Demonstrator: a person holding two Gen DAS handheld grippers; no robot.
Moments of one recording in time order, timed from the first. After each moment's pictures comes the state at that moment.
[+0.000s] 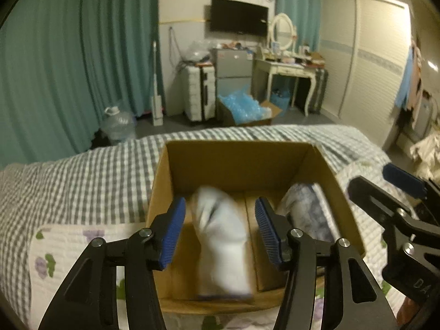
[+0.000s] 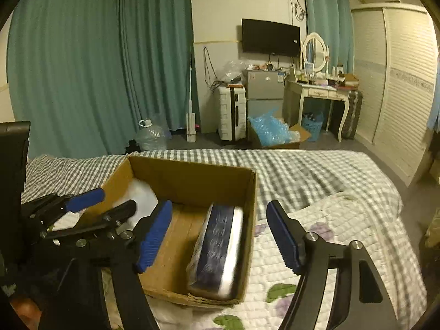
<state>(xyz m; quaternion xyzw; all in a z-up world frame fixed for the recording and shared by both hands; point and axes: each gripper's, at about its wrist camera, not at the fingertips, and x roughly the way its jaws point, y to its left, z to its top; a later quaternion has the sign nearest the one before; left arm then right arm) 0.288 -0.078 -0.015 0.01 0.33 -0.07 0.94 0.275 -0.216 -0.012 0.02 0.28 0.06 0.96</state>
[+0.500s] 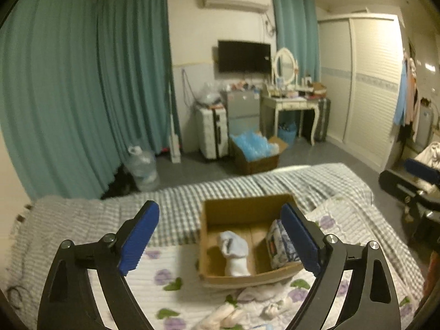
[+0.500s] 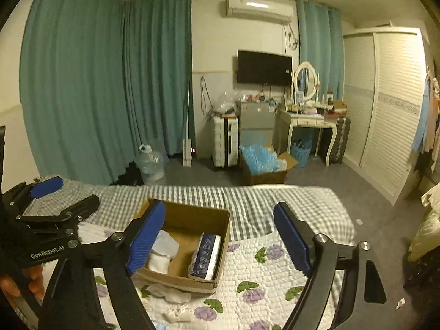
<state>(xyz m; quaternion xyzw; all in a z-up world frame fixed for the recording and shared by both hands) 0.173 -0.057 0.138 0.04 0.24 -0.04 0.97 0.163 -0.250 0.137 0.01 0.22 0.05 0.98</state>
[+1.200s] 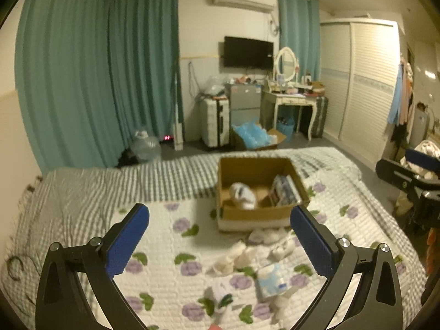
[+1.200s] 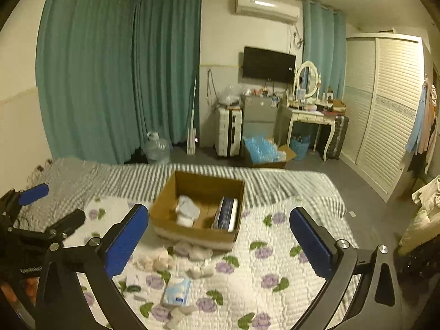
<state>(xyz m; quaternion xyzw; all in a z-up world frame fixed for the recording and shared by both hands) 0.072 0.001 0.094 0.01 0.27 -0.04 0.96 0.061 -0.198 0.129 -0.02 0.25 0.05 0.97</state>
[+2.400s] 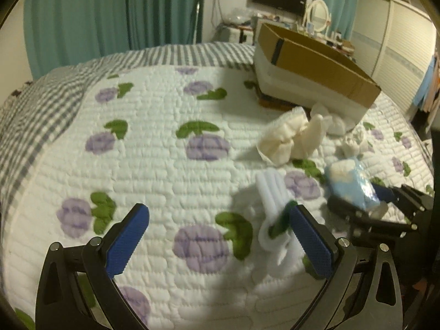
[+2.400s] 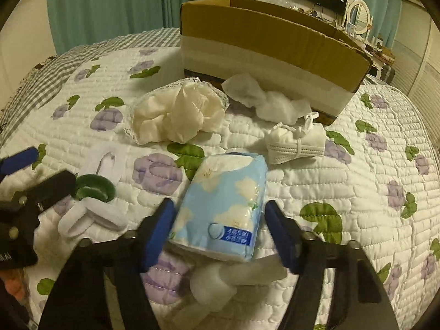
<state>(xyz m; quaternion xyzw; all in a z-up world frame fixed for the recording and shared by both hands) 0.079 0.037 -0.131 -0.04 0.41 -0.01 0.91 0.122 -0.107 -0.166 -0.07 0.43 0.12 0.89</state>
